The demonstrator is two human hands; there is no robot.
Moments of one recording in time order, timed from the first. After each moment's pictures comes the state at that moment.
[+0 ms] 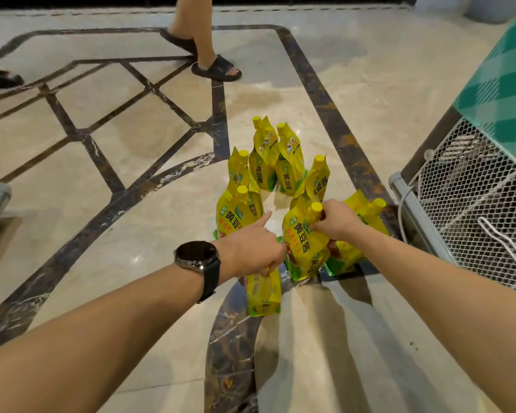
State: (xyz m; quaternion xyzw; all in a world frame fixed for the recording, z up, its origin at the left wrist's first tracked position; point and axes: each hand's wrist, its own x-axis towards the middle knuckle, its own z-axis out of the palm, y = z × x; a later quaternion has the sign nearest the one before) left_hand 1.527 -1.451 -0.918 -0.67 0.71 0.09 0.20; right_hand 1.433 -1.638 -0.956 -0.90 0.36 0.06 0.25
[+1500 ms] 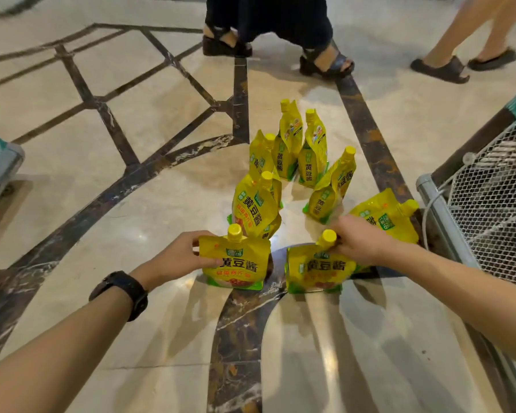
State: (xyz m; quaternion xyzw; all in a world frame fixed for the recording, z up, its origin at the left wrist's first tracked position) left_hand 1.607 -1.318 -1.033 -0.77 0.27 0.38 -0.44; right_hand 1.417 -1.617 -0.956 -0.97 0.13 0.15 0.14
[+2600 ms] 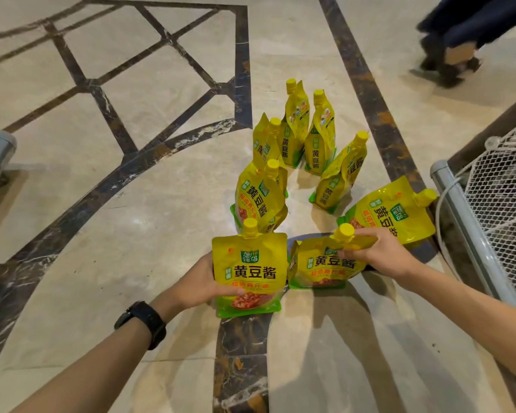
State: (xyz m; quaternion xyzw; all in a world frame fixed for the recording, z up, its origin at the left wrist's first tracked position) left_hand 1.561 -1.315 -1.087 -0.70 0.25 0.45 -0.49; right_hand 1.377 -1.625 -1.008 -0.76 0.33 0.02 0.56
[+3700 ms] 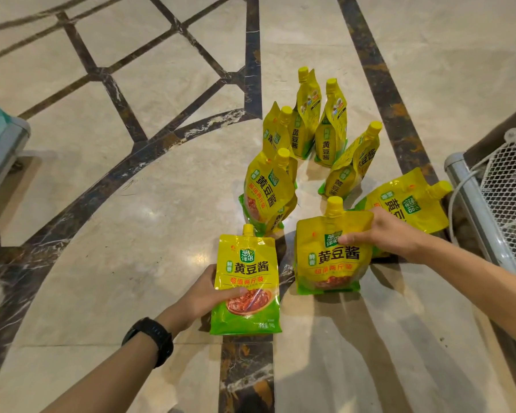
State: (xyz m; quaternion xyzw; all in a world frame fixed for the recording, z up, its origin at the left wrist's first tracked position) left_hand 1.522 -1.291 -1.101 -0.74 0.05 0.47 -0.47; right_hand 1.401 -1.622 -0.978 -0.76 0.25 0.15 0.59
